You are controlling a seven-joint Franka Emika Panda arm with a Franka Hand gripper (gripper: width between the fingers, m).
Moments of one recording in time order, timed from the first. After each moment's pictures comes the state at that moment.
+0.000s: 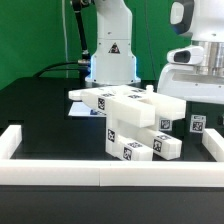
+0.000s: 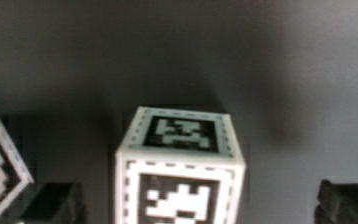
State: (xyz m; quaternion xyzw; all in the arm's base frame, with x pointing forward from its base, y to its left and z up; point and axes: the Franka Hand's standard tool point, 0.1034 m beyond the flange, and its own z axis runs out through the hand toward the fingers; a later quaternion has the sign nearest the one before) arm 0.440 0.168 0.015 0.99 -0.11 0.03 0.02
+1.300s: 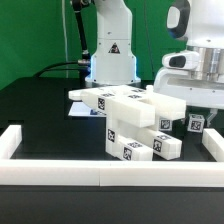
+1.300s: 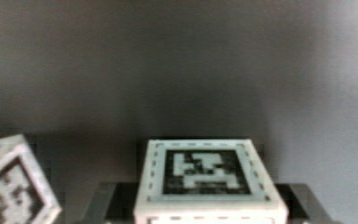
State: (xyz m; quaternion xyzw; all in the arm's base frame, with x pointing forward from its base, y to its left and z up) arm 0.433 0.153 0.009 1.00 -0.08 0.03 0.03
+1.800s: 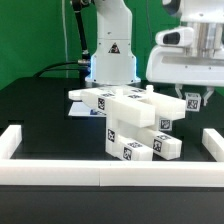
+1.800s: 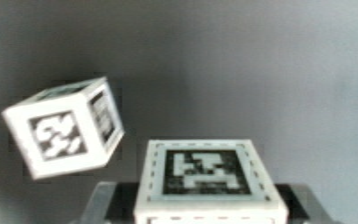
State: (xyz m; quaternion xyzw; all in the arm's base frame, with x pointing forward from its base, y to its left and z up) arm 0.443 0.134 0.074 1.00 -0.07 0.00 0.00
